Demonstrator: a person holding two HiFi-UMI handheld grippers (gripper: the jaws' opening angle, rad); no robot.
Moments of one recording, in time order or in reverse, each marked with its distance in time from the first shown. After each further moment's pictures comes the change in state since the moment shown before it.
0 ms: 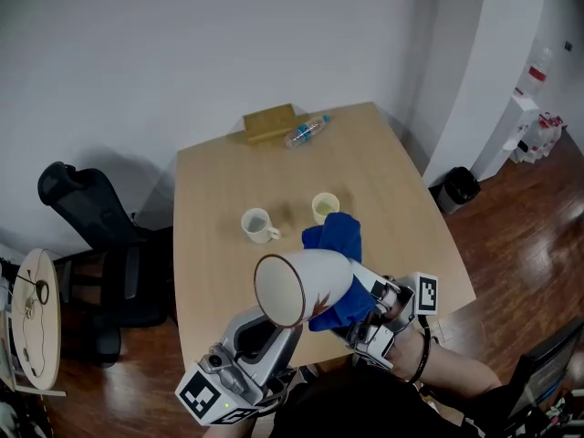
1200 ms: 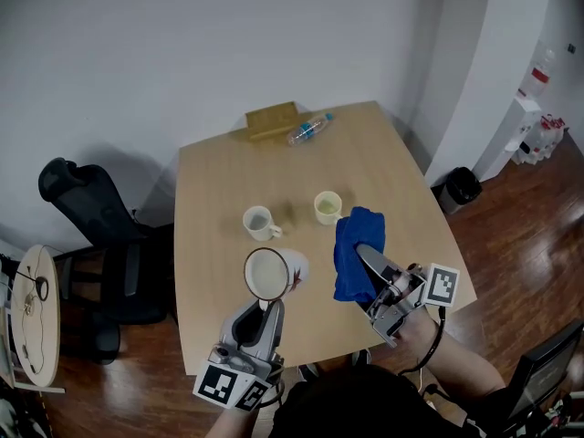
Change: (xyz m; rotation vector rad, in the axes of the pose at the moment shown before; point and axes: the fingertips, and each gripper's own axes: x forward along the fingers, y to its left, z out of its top) left arm -0.040 0.071 -0.067 0.093 0.217 0.379; right arm -0.053 -0.034 0.064 -0.342 -0.047 -0.337
